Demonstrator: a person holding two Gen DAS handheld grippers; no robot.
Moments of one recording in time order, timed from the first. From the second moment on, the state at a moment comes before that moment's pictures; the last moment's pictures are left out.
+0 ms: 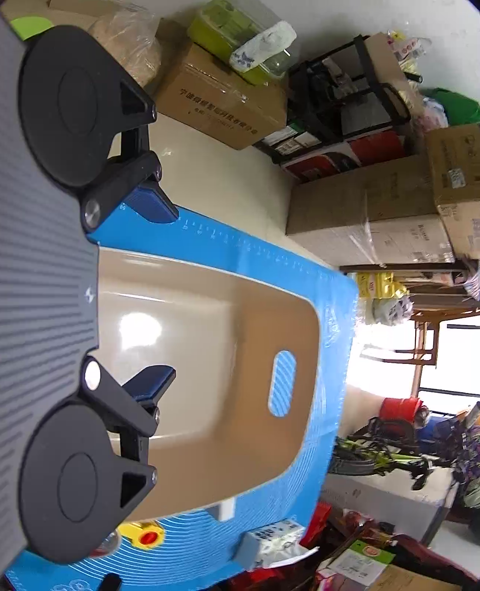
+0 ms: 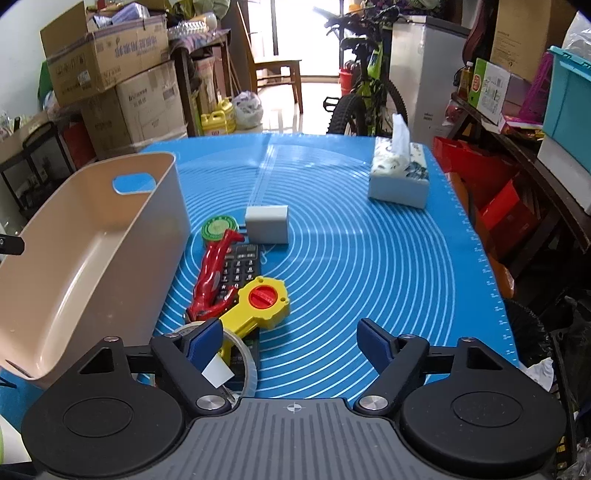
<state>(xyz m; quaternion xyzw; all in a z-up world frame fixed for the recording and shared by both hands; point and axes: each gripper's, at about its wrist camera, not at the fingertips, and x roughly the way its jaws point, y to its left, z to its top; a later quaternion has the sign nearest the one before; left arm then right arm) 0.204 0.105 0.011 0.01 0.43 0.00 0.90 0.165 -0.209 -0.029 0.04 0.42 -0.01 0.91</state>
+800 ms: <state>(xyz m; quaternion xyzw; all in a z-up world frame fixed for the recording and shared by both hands) 0.215 0.129 -0.021 0.00 0.48 -0.02 0.87 0.178 -0.193 -0.063 0.04 0.47 -0.01 0.88</state>
